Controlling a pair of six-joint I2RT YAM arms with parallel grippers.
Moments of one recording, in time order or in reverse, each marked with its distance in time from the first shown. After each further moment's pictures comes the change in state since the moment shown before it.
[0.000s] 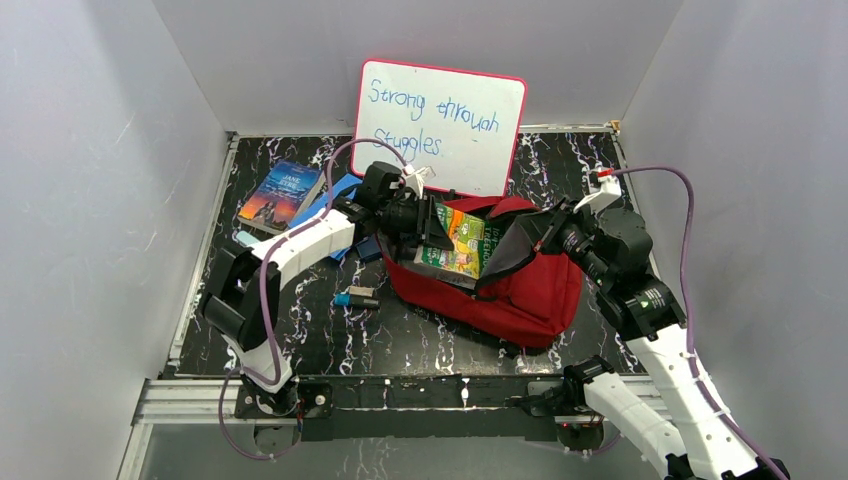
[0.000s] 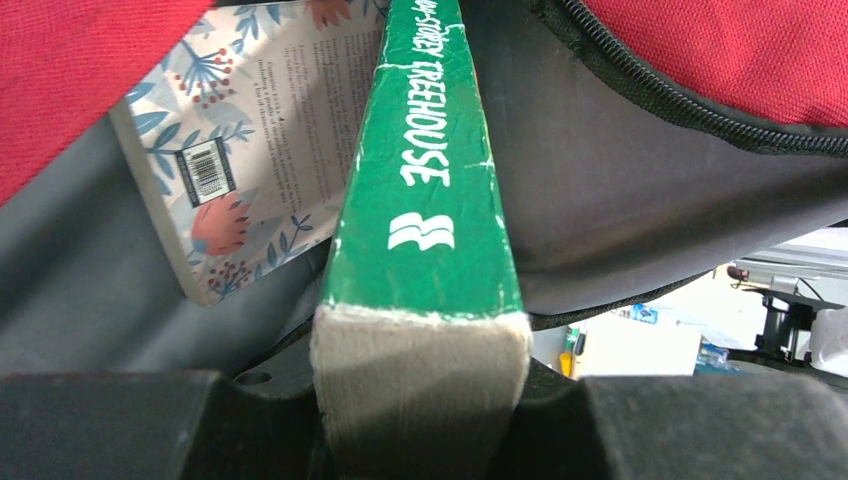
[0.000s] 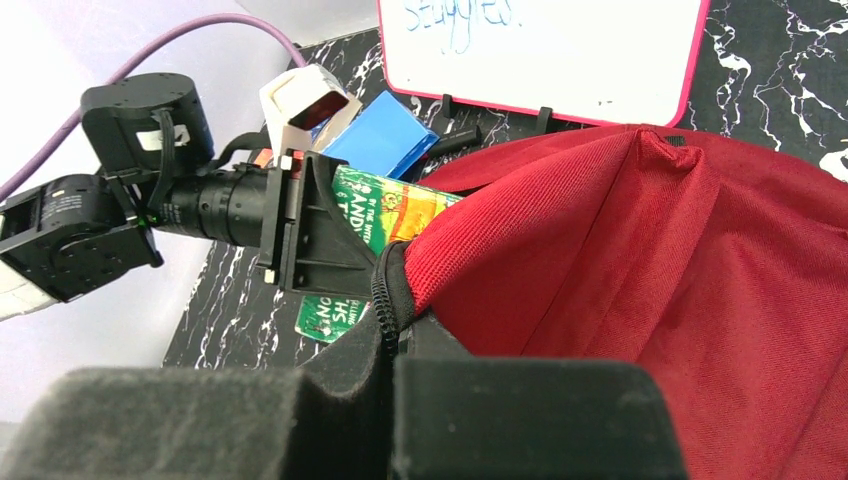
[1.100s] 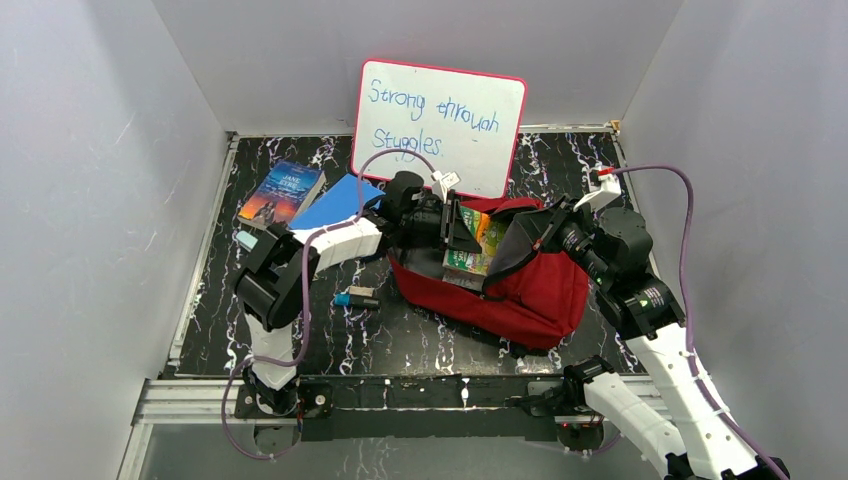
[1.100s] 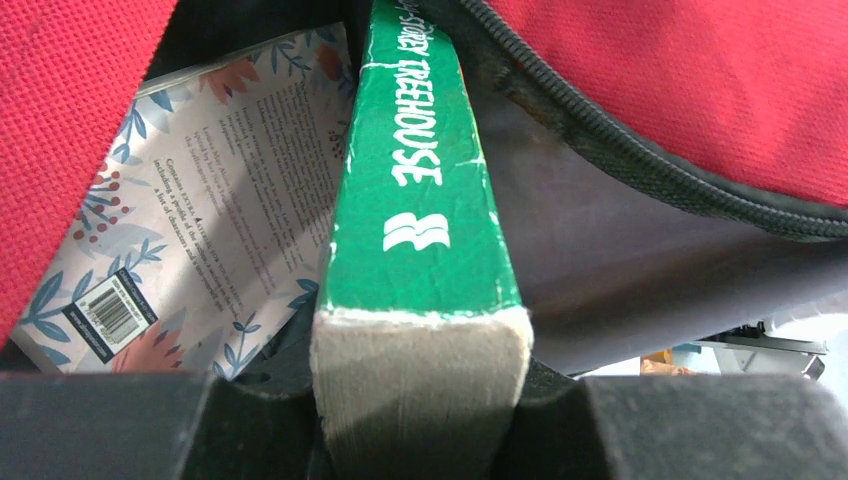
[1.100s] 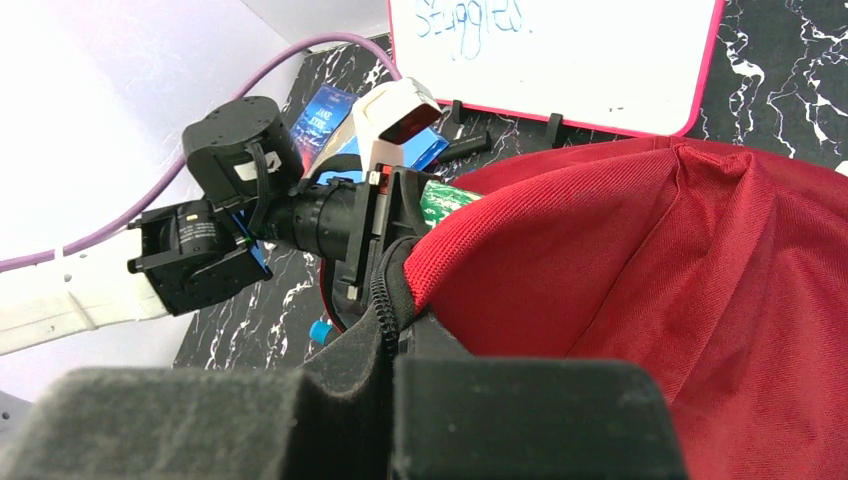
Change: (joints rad) left arm -0.085 0.192 -0.006 0.434 0.126 -0.186; right arm 0.000 0.004 0.000 0.022 -0.013 0.011
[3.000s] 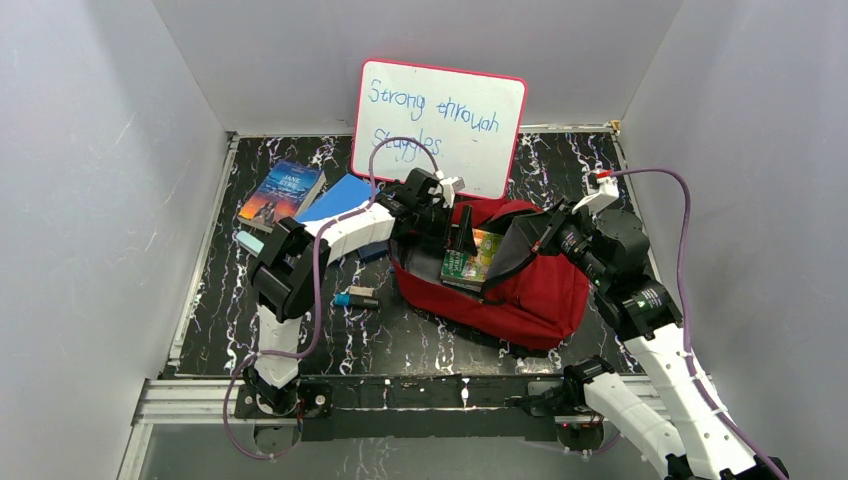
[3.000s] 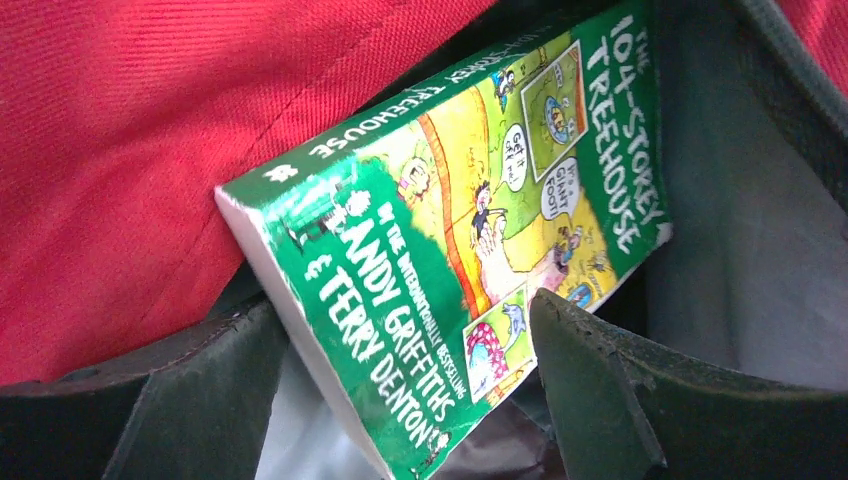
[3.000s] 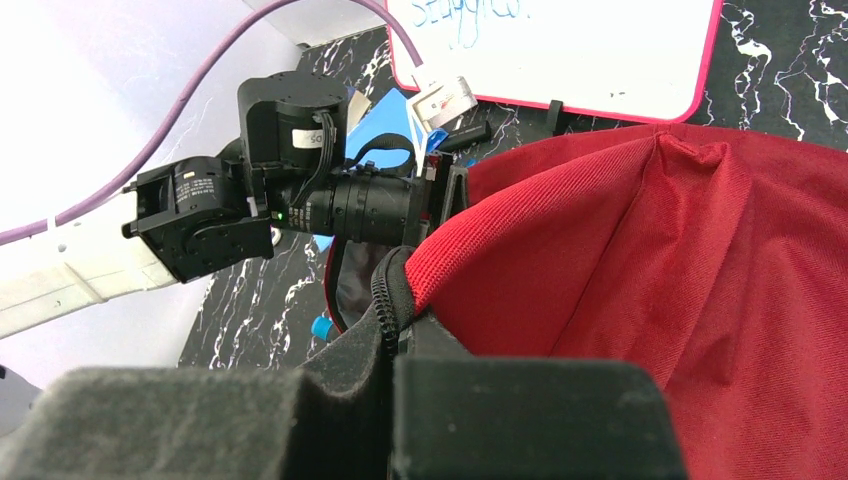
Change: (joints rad) left arm -0.010 0.114 0.209 -0.466 -0.315 0.360; right arm 0.000 -0.006 -0.027 0.005 -0.001 0.023
